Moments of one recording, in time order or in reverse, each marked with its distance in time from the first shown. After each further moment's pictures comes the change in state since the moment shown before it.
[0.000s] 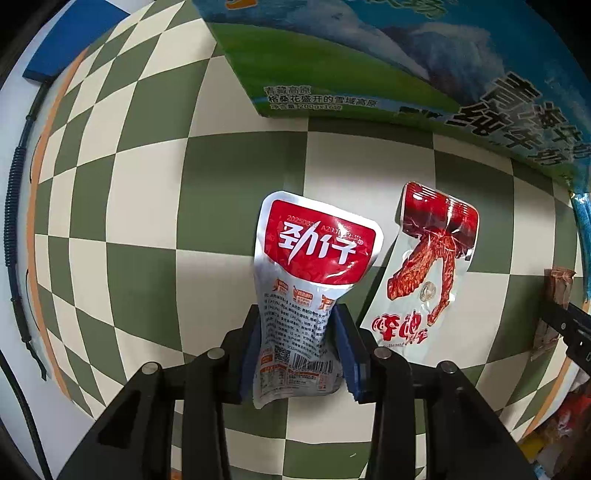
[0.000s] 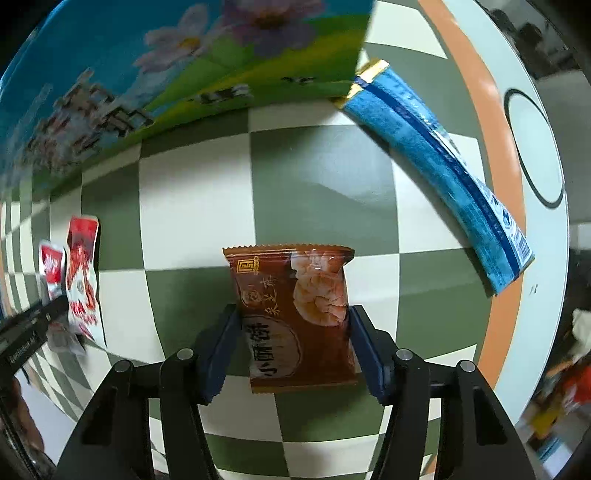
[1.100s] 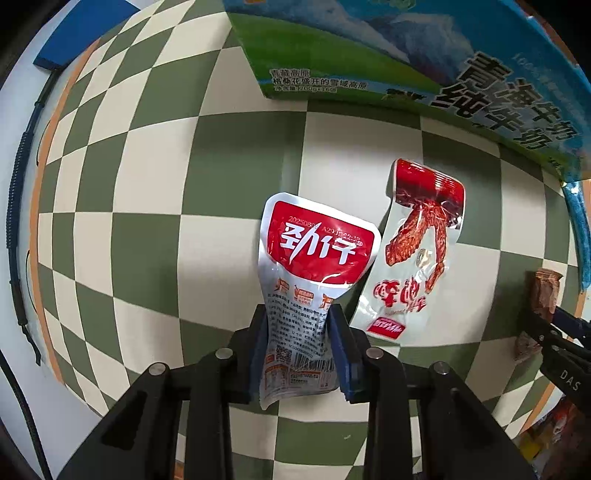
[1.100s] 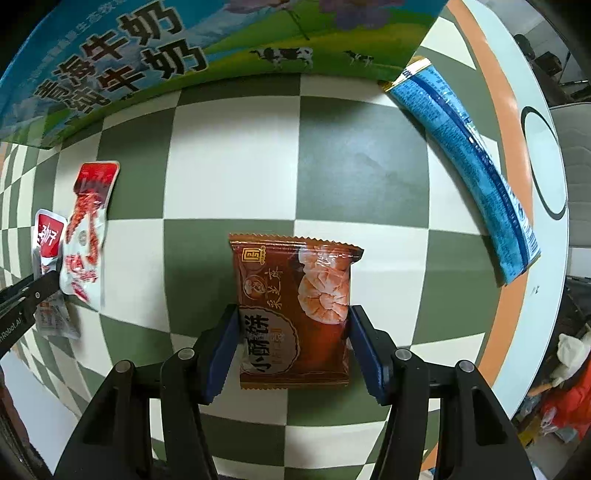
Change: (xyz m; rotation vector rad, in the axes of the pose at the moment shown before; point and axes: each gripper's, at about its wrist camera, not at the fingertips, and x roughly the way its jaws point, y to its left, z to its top) left arm -0.008 -0.006 -0.026 -0.030 -0.011 -0.013; right arm 0.006 0.033 -0.029 -0.099 0.014 -0.026
